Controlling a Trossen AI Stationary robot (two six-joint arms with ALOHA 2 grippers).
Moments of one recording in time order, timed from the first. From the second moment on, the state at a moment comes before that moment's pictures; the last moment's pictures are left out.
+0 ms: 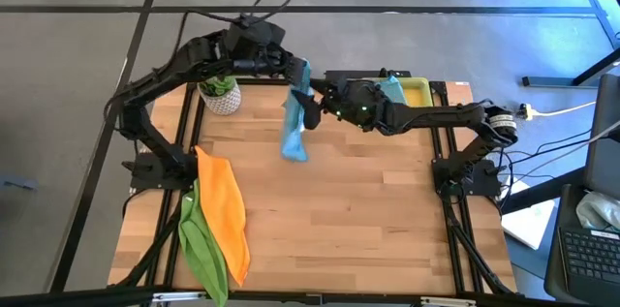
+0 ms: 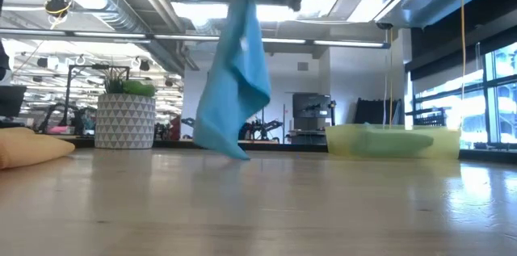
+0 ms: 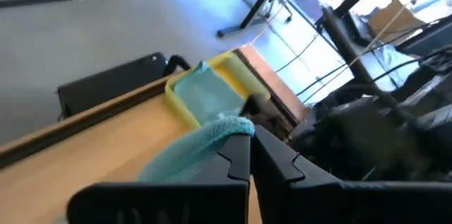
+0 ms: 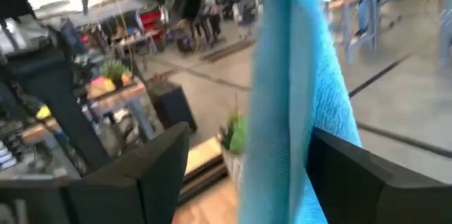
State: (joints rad) left arm 0.35 1.58 2.00 -0.90 -0.13 -0.65; right arm -0.14 1.64 1.27 0.37 0.36 0.31
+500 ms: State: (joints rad) left arm 0.33 1.54 2.00 -0.92 -0.12 -0.66; right arm -0.15 1.57 1.27 0.17 0.29 0.14
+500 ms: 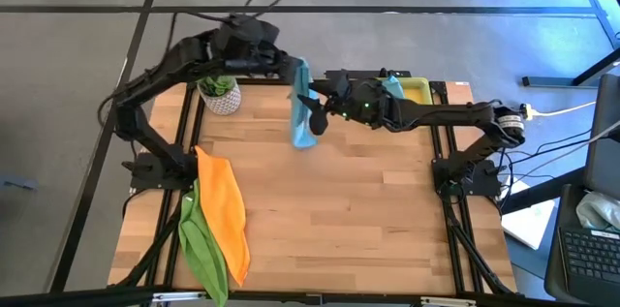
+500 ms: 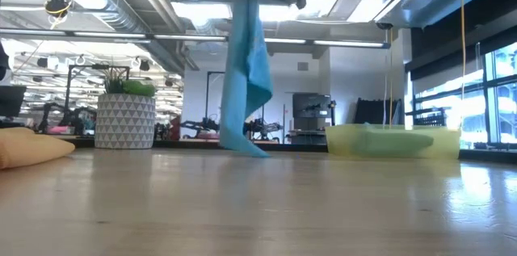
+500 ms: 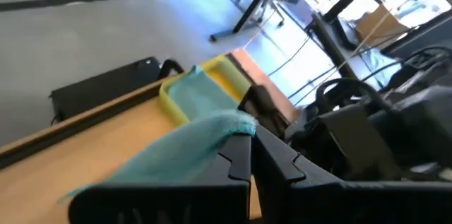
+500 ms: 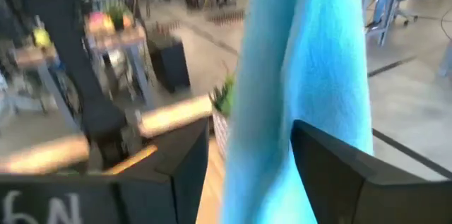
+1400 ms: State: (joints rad) left arm 0.34 1.51 2.00 -0.91 -0.15 -0.65; right arm -0.19 1.69 1.27 -0.17 0.16 0.21
